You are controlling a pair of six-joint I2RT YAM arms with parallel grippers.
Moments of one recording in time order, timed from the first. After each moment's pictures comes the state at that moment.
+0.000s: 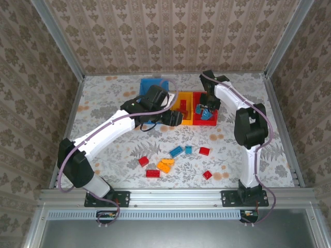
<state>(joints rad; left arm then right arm) -0.80 1.55 1.41 -0.71 0.18 -0.37 0.25 2.12 1.81 -1.03 0.07 0.61</state>
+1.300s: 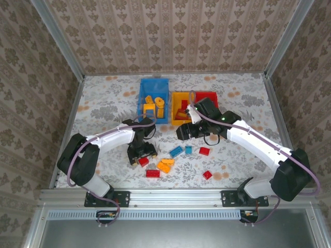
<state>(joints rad) -0.70 1.57 0.92 -0.95 0.18 -1.02 0.60 1.36 1.12 -0.71 -0.31 0.36</state>
